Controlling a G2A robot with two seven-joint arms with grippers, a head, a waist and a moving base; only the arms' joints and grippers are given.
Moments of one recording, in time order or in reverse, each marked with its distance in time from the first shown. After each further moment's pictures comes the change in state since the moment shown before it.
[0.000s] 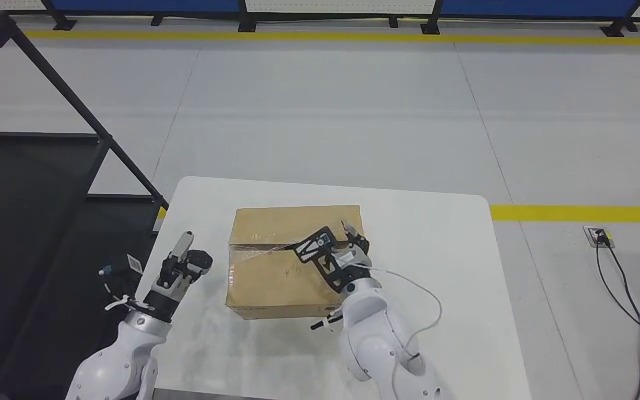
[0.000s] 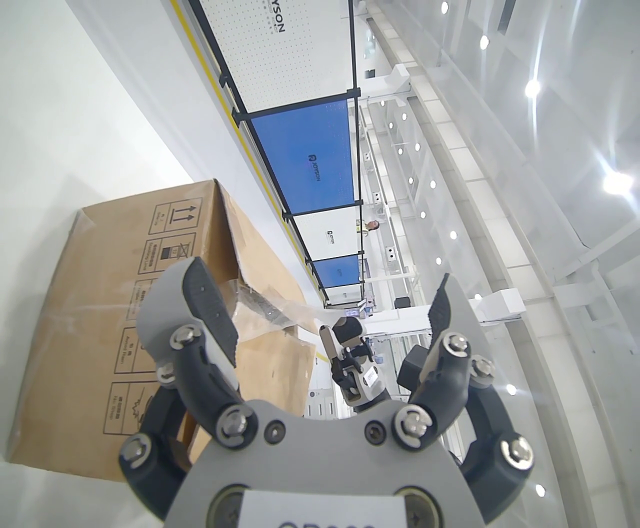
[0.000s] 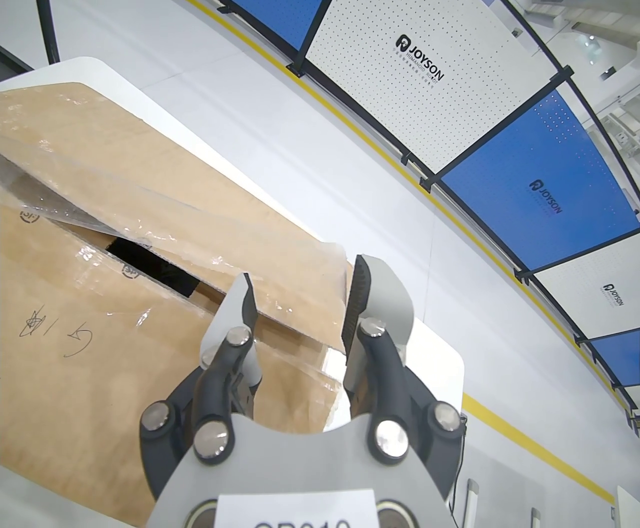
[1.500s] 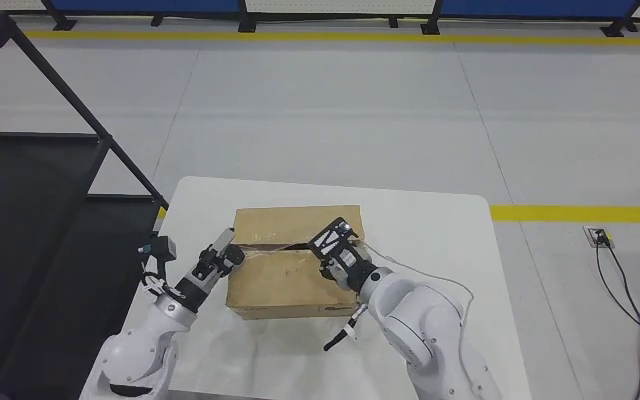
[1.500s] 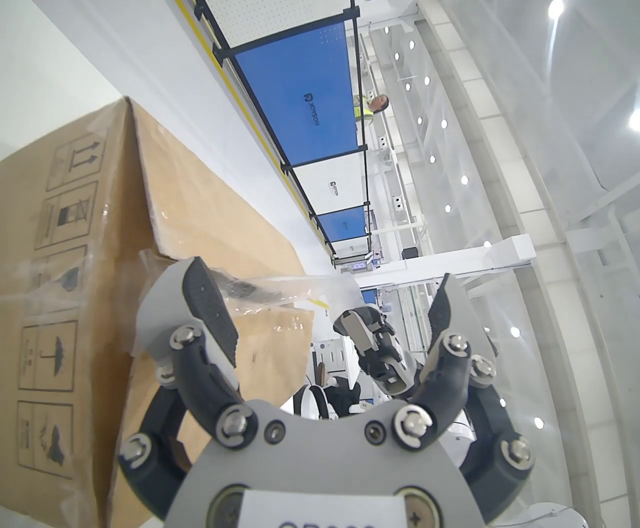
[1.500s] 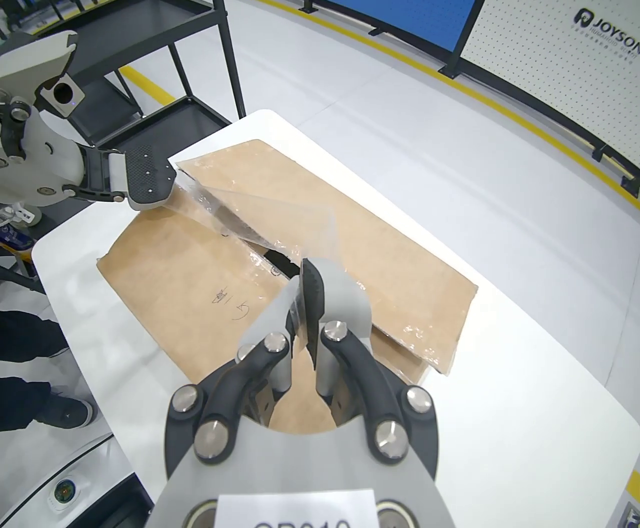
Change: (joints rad) left arm -0.113 0.005 0.124 0.028 0.073 0.021 -0.101; right arm -0.007 0.004 0.196 -0.122 0.581 -0.393 0.107
